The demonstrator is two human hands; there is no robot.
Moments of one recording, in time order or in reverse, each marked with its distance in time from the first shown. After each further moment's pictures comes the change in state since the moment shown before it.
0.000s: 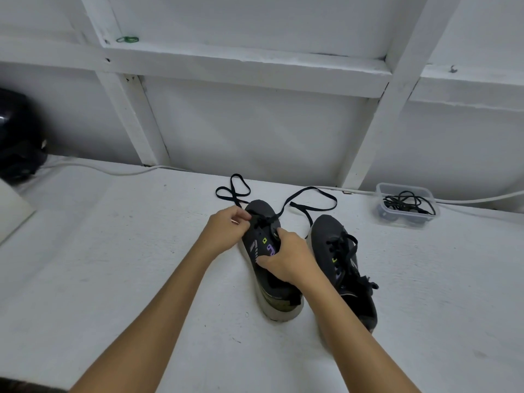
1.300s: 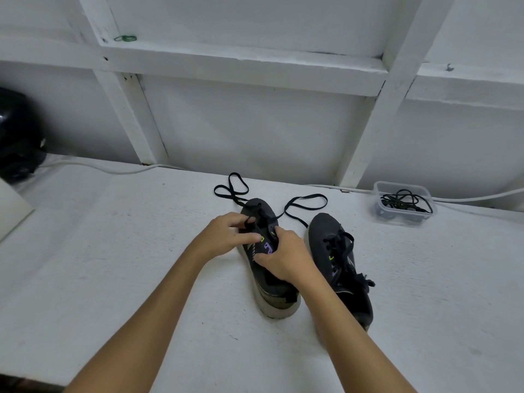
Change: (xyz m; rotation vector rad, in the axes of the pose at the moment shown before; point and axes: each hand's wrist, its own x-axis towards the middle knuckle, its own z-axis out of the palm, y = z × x) left_hand -0.007 -0.011 -0.002 -0.092 -0.185 0.065; right_hand 0.005 0.011 0.007 0.055 0.031 -0.048
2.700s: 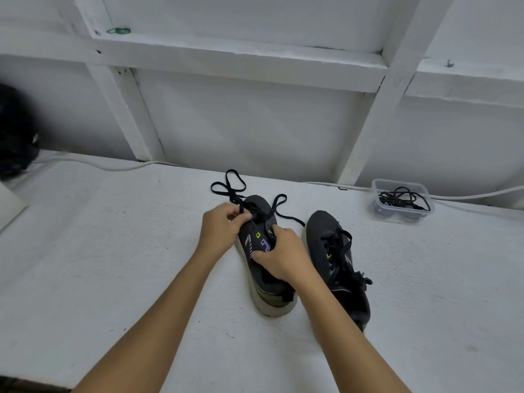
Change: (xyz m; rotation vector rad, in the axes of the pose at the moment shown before) left_hand 0.009 0.006 0.021 0.066 0.430 0.075; right_hand -0.004 -0.002 0.000 -0.006 0.024 0.019
